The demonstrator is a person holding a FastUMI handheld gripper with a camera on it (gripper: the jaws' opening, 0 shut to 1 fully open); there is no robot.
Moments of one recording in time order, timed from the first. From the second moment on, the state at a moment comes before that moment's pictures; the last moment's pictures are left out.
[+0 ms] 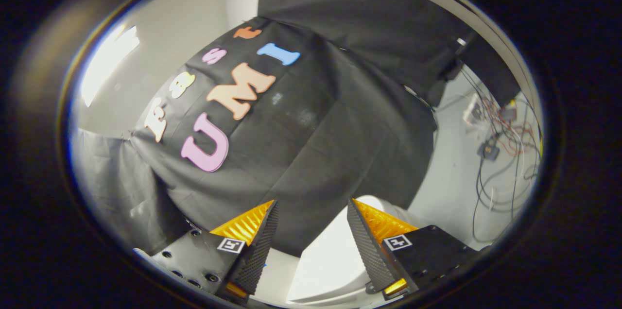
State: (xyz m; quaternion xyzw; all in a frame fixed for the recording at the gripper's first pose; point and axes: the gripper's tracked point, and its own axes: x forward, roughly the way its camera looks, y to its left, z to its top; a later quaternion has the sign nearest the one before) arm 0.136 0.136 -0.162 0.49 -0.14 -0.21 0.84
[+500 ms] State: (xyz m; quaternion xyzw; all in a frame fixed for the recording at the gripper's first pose) arm 0.115 0.208 -0.291 0.60 -0.05 -0.27 0.75
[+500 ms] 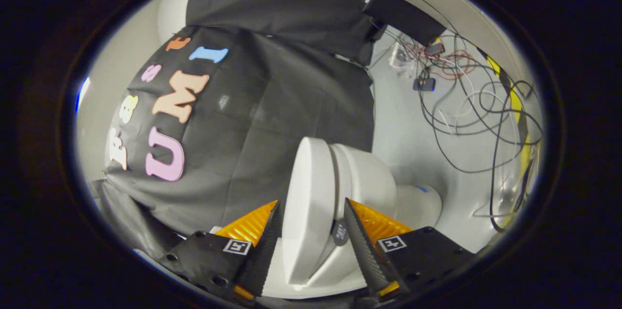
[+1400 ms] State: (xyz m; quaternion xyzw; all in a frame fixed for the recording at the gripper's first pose) arm 0.143 0.232 -0.312 0.64 0.00 -0.26 0.73
